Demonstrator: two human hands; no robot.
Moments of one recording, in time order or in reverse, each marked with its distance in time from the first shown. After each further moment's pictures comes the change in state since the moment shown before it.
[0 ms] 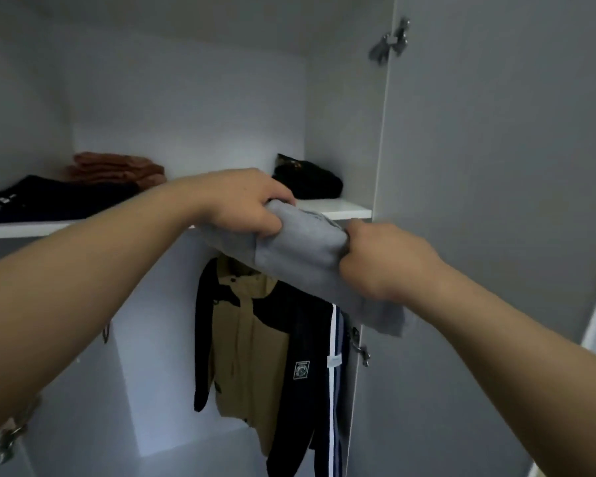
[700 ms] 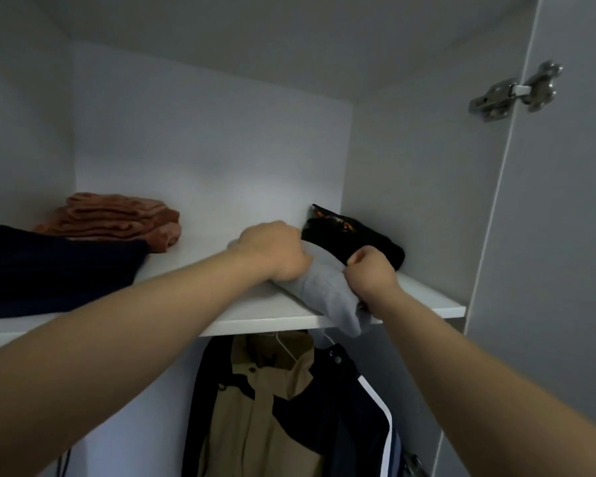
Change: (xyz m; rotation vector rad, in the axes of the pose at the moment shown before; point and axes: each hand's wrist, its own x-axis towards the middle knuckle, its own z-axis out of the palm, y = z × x) left_hand 0.182 -0.194 0.053 0.089 0.219 -0.409; right_hand 0.319 -0.038 0.110 0.729 0.176 0.325
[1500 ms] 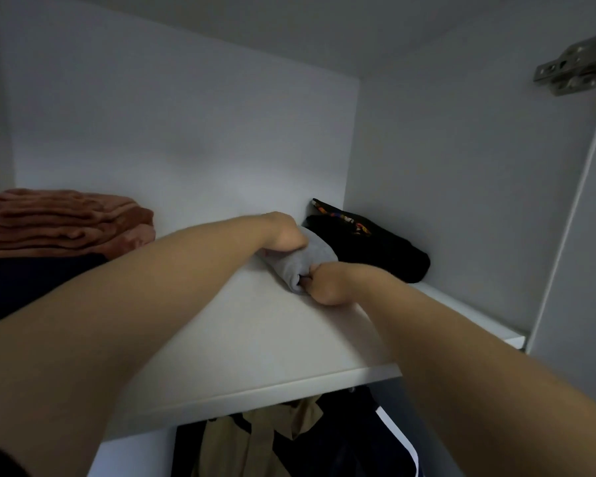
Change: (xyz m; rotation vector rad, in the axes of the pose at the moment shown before) left_hand 0.155 -0.037 0.052 -0.032 -0.259 0.039; right_hand 0.104 -0.024 0.092 -0.836 -0.591 -0.177
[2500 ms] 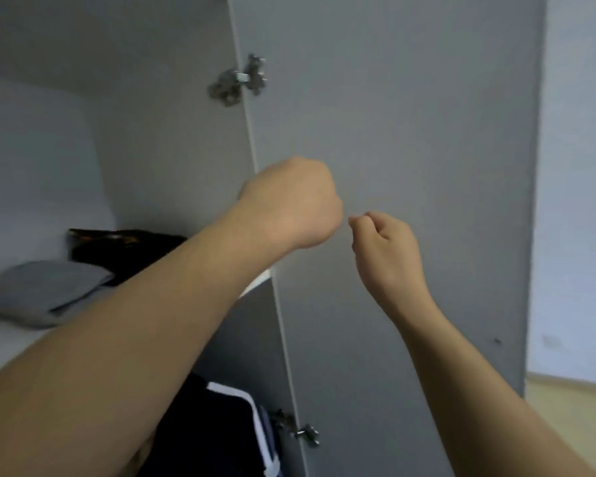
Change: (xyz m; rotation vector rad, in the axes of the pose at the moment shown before) left_hand -0.265 0.280 -0.080 -0.175 0.527 0.853; right_hand -0.377 0.125 0.038 0.707 1.423 0.604
